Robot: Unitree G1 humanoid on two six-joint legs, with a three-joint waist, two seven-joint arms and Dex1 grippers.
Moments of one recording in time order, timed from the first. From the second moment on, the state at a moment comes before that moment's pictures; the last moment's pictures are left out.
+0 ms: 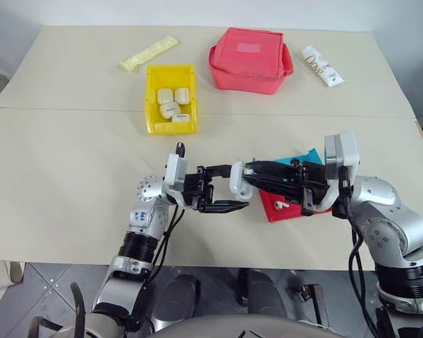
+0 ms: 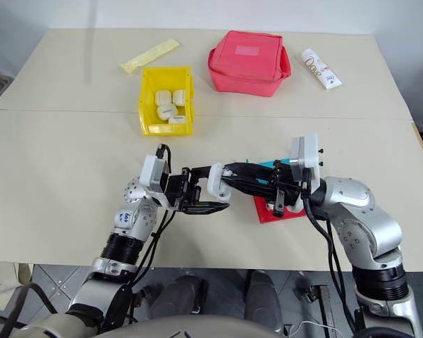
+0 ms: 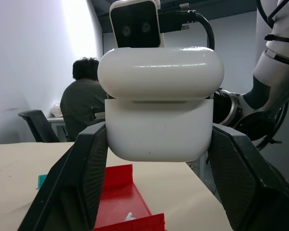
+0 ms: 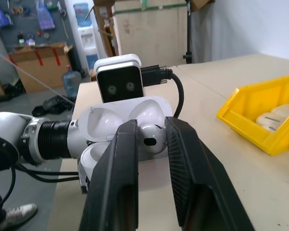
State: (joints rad) left arm -0.47 0.11 -0.08 0.29 -0.54 -0.13 -1.41; right arm -0.26 -0.61 -0.05 -0.42 0.78 0.48 0.99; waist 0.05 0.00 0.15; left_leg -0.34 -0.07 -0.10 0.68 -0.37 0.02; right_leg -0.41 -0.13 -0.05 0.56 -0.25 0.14
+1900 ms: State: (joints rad) left arm -0.44 0.09 0.01 0.35 -0.52 -0.28 -1.34; right arm -0.45 -1.22 0.04 -0.33 0.70 0.90 1.05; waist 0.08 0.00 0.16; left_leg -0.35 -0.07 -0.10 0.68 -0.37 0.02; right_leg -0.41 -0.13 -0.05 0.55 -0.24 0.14
